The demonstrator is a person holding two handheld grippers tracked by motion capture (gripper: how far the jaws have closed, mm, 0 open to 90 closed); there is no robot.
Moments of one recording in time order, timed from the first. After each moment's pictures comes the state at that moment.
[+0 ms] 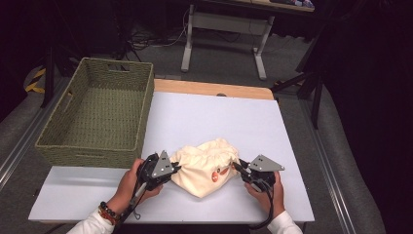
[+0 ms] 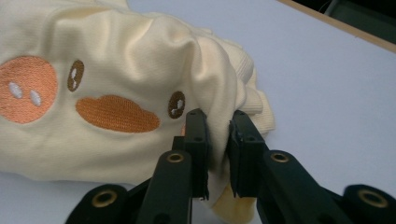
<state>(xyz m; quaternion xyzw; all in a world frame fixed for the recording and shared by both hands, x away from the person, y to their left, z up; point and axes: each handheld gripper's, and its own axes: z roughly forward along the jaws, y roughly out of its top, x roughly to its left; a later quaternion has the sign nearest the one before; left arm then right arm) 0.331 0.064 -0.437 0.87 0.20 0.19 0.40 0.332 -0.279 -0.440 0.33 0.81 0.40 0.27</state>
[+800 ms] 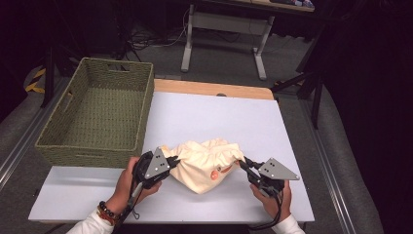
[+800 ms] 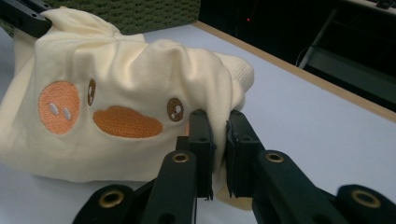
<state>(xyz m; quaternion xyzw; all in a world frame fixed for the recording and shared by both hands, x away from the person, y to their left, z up) 0.324 0.072 -0.420 0.84 0.21 0.23 0.45 0.305 -0.281 -0.406 0.30 0.78 0.45 0.31</state>
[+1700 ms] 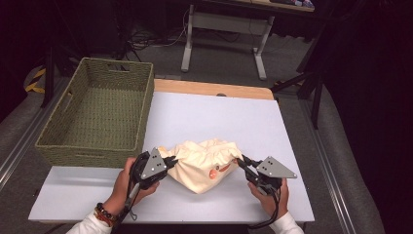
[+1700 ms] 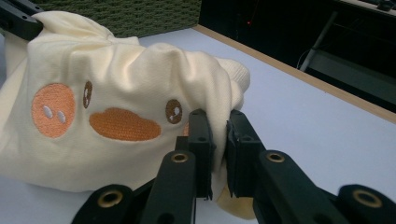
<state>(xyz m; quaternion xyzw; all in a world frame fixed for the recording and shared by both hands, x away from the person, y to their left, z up) 0.323 0.078 -0.422 0.84 0.21 0.23 0.45 0.312 -0.277 -0.410 0.30 0.78 0.46 0.31</state>
